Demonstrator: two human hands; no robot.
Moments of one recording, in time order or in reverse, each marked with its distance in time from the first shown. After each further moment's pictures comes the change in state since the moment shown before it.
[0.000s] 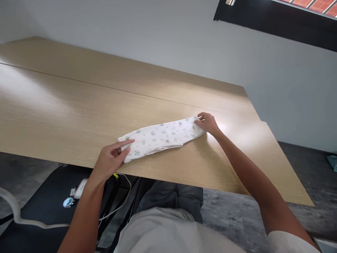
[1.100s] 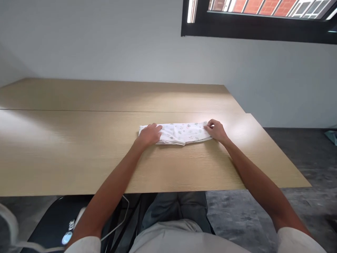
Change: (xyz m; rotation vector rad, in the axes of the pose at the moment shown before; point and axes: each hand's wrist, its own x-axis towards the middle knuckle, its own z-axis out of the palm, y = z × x) left_hand 0.143 0.094 0.127 0.946 -0.545 0.360; right_hand -0.037 0.082 -0.048 0.050 0.216 0.005
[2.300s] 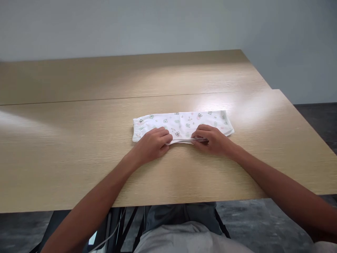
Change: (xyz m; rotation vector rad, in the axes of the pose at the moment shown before) left_hand -0.024 0.022 0.028 -0.065 0.252 0.639; right_hand -0.058 -0.043 0.029 0.111 -0.351 -0.699
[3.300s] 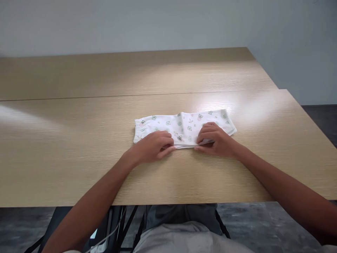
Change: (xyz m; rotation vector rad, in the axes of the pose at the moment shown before) left_hand -0.002 -0.001 -0.010 -0.294 -0.250 -0.105; right_hand 0.000 0.012 -0.003 0.056 -0.061 -0.080
